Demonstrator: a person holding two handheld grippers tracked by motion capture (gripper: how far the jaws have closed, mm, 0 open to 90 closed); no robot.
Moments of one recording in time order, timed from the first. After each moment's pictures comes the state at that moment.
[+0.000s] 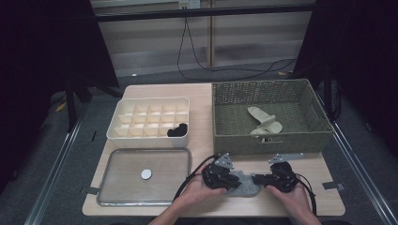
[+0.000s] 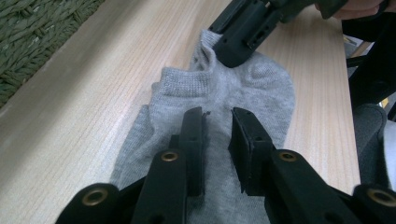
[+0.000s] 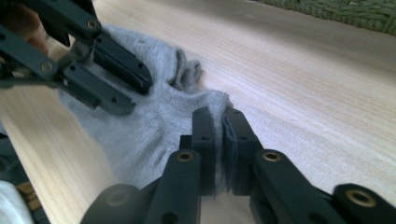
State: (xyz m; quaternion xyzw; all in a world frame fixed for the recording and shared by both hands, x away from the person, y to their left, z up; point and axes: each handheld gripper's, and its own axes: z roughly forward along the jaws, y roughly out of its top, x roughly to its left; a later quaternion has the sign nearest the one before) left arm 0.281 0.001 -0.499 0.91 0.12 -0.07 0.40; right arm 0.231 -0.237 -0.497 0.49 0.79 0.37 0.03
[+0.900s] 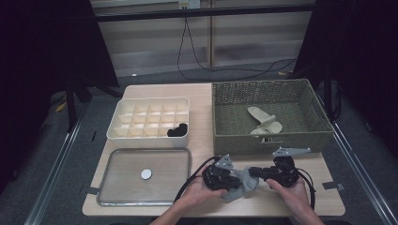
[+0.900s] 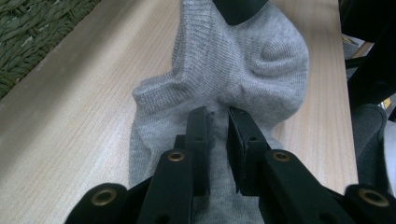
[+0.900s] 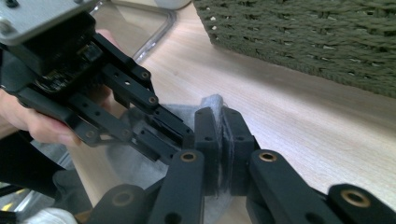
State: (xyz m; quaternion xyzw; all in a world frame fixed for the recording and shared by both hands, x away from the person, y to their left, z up) left arm 0.278 0.000 -0.499 0.91 0.13 -0.06 0.40; right arm 0.234 -0.235 -0.471 0.48 0.75 0.46 0.01
